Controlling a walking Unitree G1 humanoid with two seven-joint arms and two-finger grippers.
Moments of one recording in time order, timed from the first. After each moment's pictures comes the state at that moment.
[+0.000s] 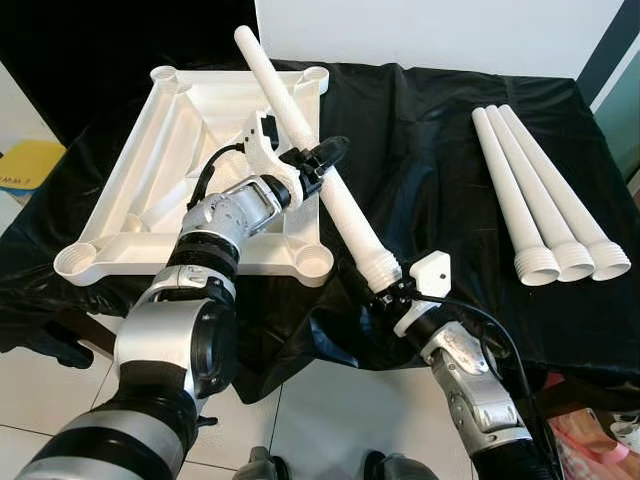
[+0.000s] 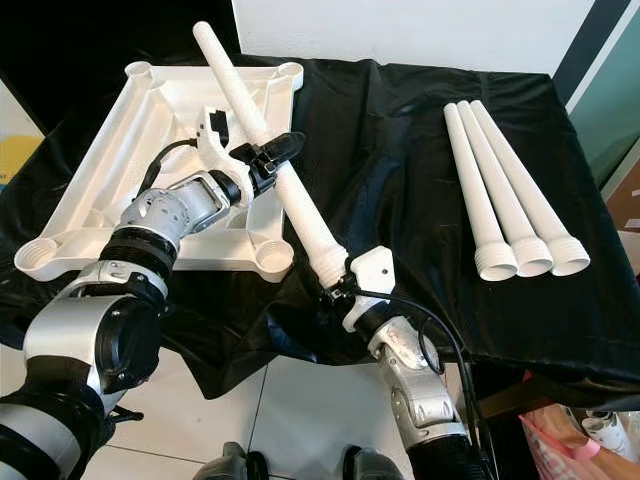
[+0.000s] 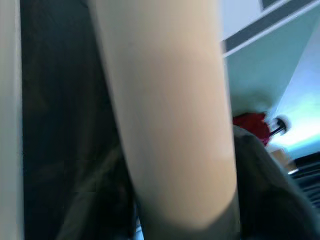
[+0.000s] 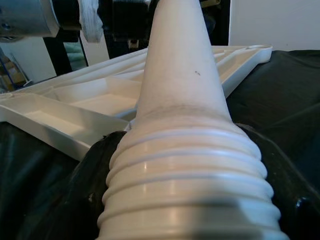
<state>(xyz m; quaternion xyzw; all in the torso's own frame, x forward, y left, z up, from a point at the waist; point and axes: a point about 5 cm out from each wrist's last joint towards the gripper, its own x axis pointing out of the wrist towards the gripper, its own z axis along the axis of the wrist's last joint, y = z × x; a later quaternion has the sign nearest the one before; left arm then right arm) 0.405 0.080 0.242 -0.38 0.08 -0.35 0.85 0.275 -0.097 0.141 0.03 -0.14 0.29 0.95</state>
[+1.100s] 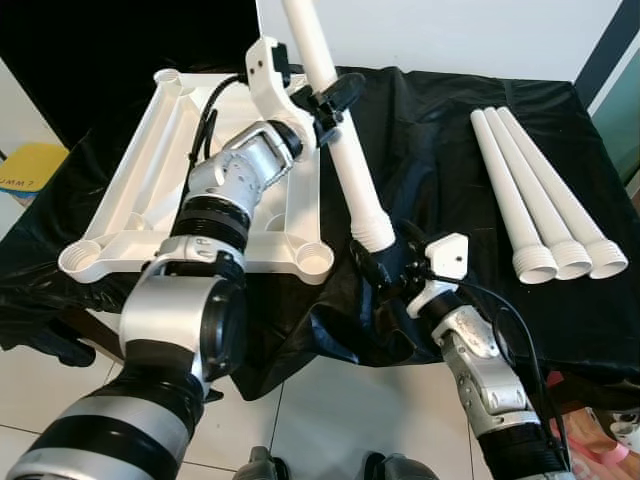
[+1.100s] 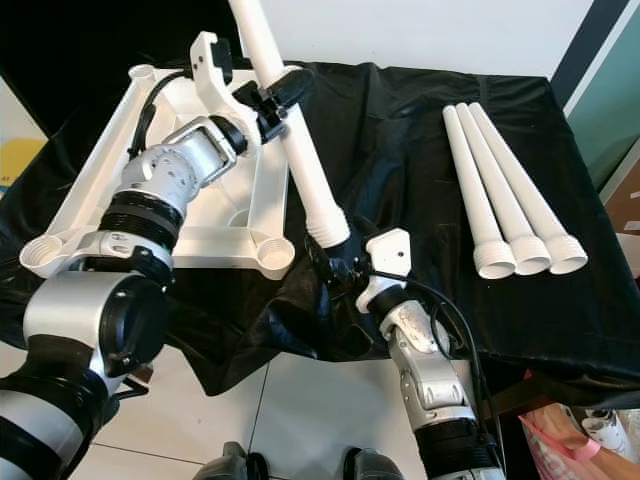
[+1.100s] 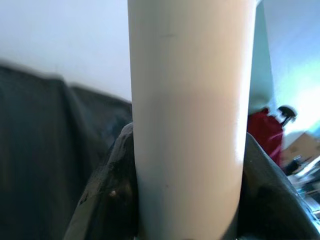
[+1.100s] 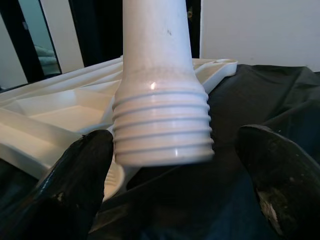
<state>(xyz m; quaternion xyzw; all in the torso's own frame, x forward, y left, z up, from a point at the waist) 0.402 0.057 0.314 -0.23 -0.08 -0.39 0.89 0.292 -0.118 0.154 0.00 -0.15 0.23 0.96</state>
